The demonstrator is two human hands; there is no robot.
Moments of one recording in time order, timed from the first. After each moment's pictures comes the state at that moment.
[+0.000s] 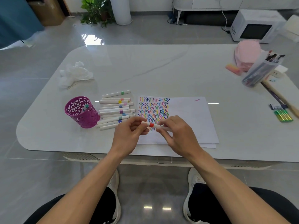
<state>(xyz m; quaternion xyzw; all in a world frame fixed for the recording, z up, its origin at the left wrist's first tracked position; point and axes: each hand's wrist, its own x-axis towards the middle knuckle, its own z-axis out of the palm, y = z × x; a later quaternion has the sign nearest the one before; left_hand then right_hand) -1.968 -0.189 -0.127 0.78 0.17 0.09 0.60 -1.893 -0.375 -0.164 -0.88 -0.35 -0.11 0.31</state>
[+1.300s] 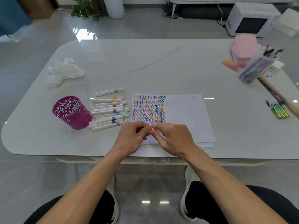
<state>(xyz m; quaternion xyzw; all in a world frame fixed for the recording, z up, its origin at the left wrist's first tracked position) -1.948 -0.197 -0.144 0.88 0.12 -0.01 0.45 -1.888 -0.374 -0.168 -0.90 -0.37 -0.06 0.22</state>
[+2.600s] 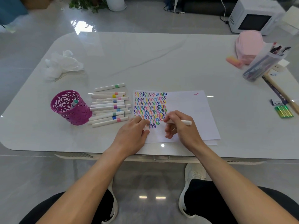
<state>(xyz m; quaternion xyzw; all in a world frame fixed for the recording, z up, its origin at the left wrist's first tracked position) -1.947 -0.190 -0.158 0.98 0.02 -0.03 0.20 -1.881 -0.381 -0.150 -0.75 -0.09 0.17 0.63</state>
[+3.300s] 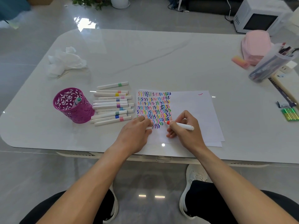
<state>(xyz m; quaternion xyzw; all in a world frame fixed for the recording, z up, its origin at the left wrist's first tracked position) -1.942 -0.188 -0.156 0.98 0.03 -0.04 0.21 -1.882 -0.378 -0.165 -0.78 -0.04 0.14 0.61</state>
